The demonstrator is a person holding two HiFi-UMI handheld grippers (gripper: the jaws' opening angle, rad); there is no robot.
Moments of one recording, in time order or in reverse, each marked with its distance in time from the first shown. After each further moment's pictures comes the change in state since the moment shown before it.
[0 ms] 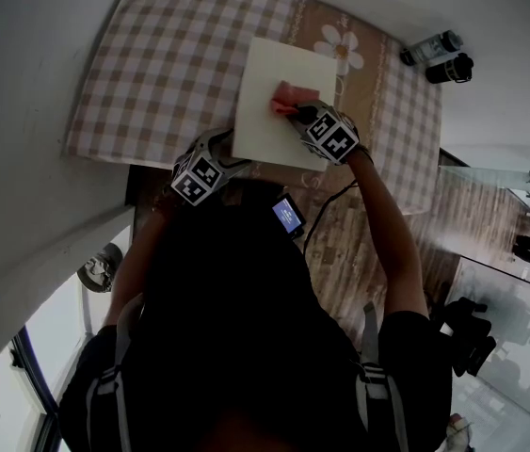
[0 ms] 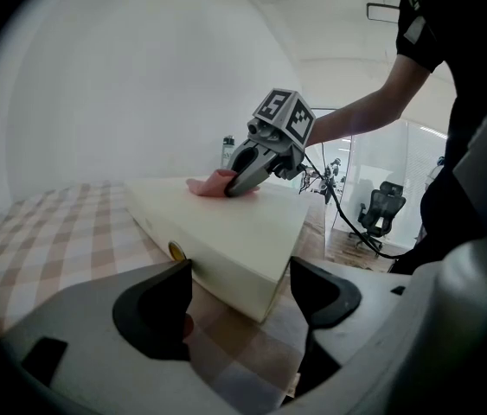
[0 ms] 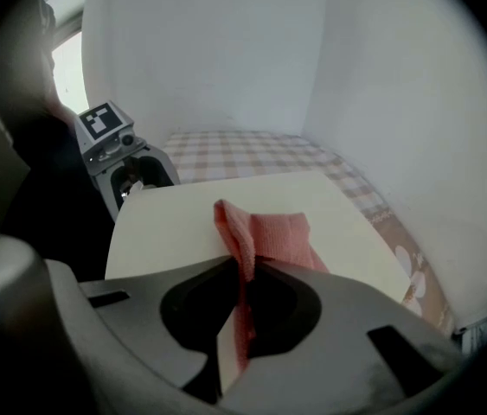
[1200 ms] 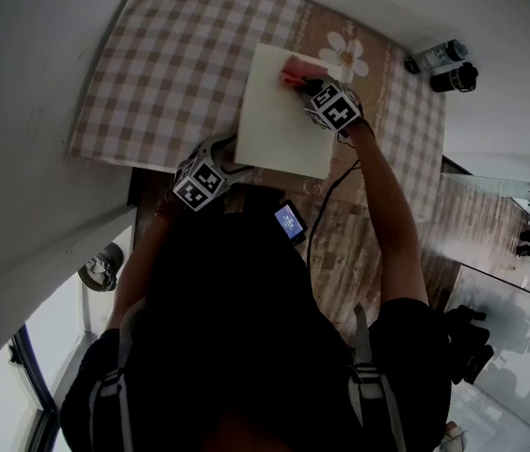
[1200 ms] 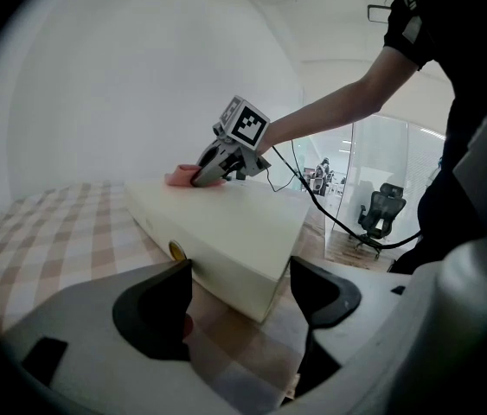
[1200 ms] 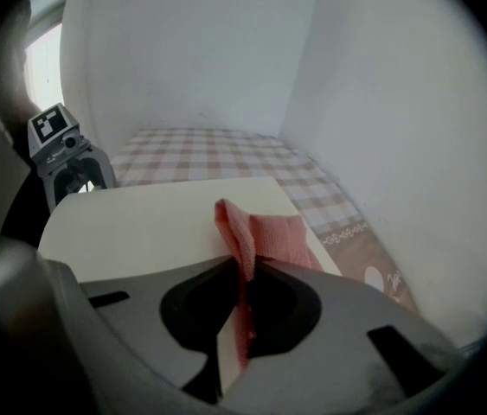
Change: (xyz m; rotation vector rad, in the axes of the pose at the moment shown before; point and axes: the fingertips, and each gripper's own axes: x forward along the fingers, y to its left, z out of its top) left arm -0.032 -0.044 -0.024 -0.008 -0.010 0.001; right arm 0.011 -0.034 0.015 -0.020 0.014 -0.122
